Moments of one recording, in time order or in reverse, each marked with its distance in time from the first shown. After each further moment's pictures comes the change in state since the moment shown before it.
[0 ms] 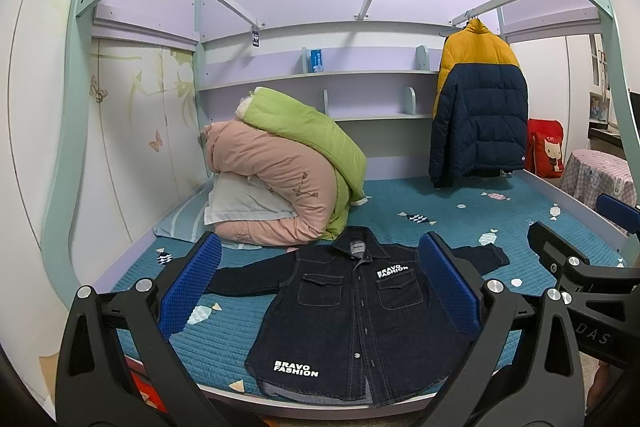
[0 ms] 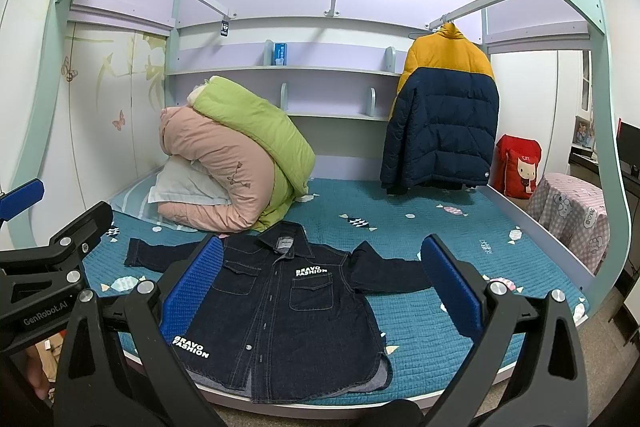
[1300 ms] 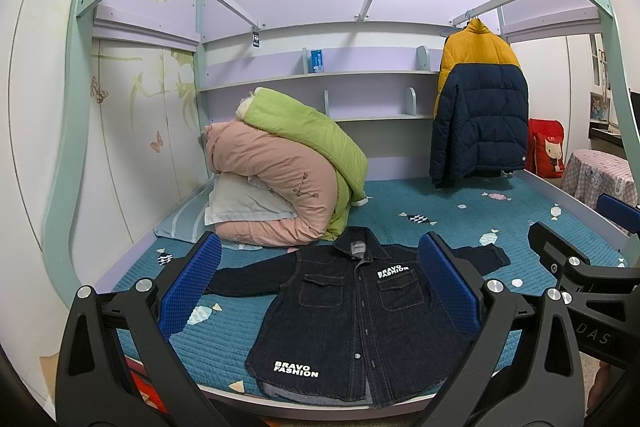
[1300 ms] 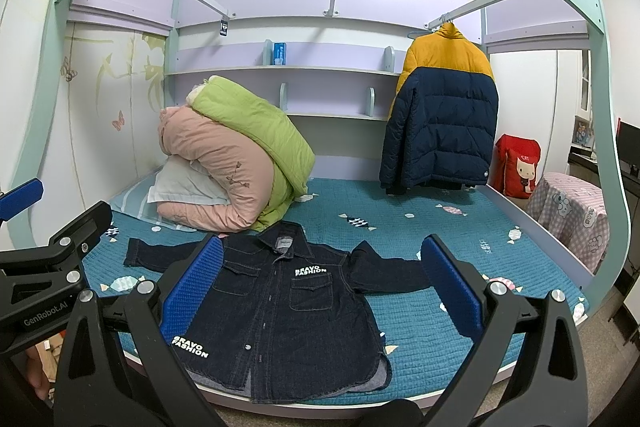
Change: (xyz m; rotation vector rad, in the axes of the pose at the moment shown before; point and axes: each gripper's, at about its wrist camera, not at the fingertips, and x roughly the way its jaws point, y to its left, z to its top) left arm -0.007 0.007 0.010 0.001 -0.001 -0.001; right arm -0.003 -0.011 0.007 0.002 0.001 -0.003
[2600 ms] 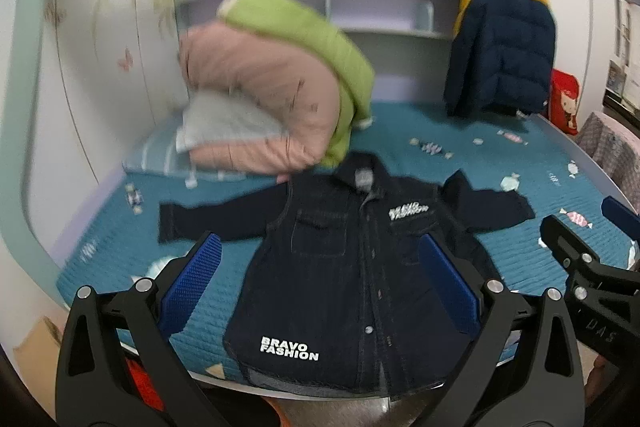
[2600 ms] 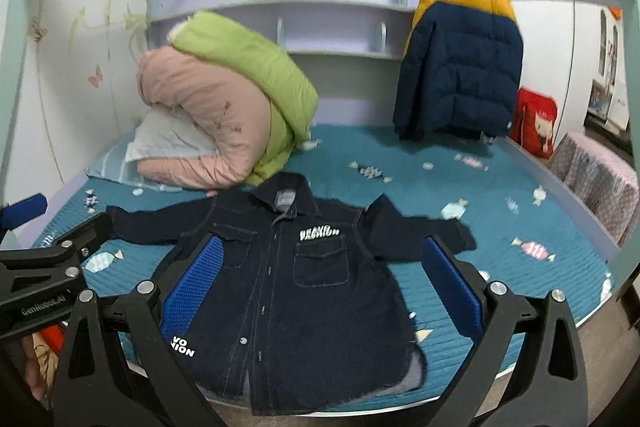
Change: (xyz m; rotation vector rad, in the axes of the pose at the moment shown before) left arm 0.198 0.044 -0.065 -0.045 0.324 -0.045; right arm 0.181 0.035 -0.053 0.024 0.231 0.006
